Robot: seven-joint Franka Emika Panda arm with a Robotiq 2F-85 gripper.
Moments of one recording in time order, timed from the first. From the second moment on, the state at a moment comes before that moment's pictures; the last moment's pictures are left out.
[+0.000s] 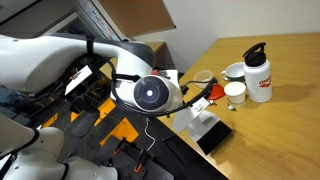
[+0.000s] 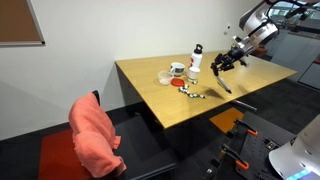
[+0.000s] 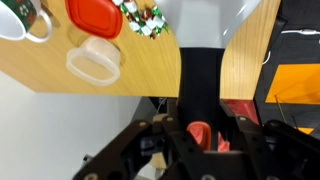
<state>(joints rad) -0.70 0.18 -0.12 -2.28 0.96 2.21 -2.58</state>
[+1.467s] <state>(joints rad) -0.64 0.67 -0.17 -1.94 0.53 2.59 -2.19</state>
